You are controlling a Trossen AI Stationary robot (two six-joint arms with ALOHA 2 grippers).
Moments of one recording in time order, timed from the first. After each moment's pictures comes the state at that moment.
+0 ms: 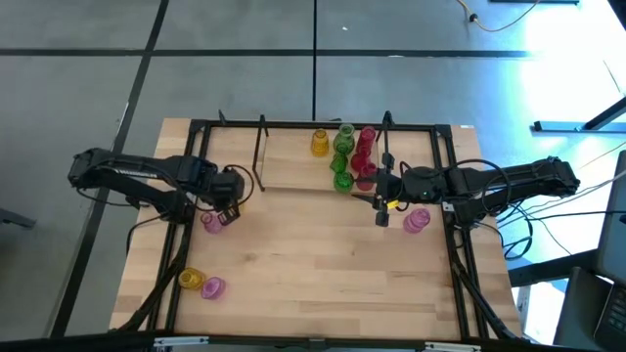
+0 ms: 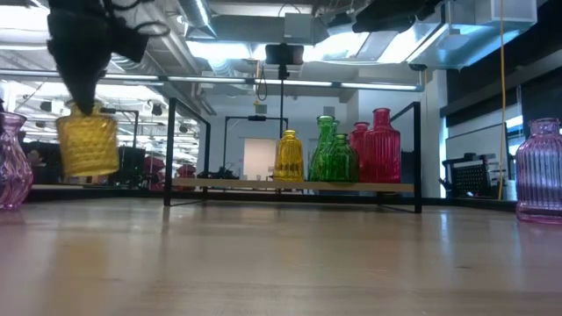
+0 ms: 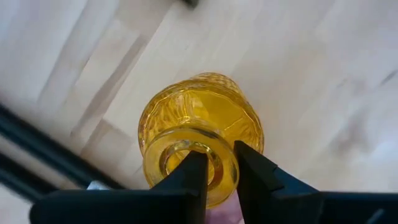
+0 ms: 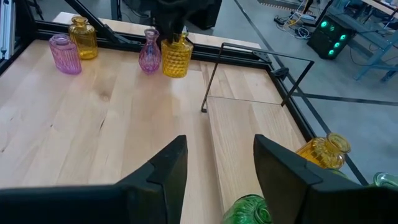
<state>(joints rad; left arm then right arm) -0.02 1.08 0.92 -1.25 -0.14 -0.65 0.13 1.08 0.90 -0.23 0.29 -0.10</state>
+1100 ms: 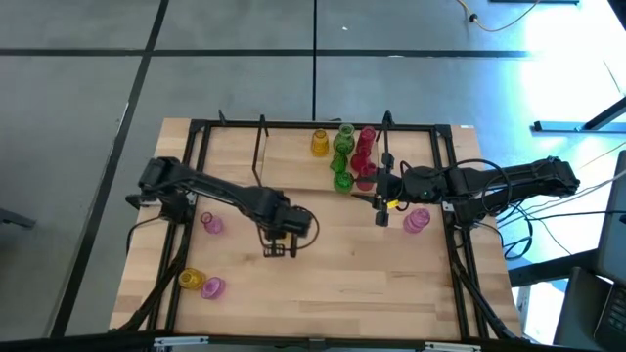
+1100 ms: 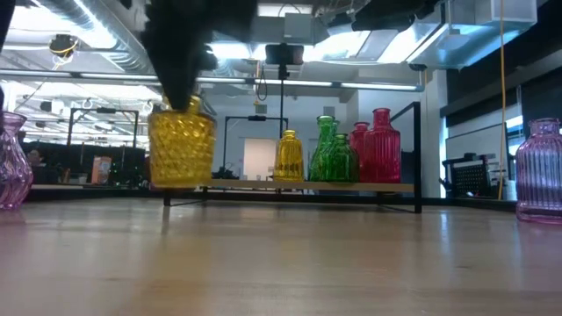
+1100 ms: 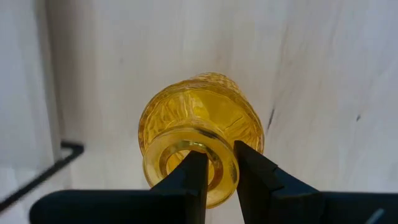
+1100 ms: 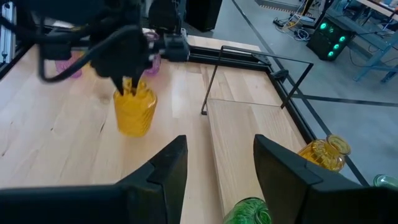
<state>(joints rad) -0.20 1.80 1.51 -1.21 -0.11 -0.31 0.13 1.08 0.90 -0.22 0.29 -0.10</state>
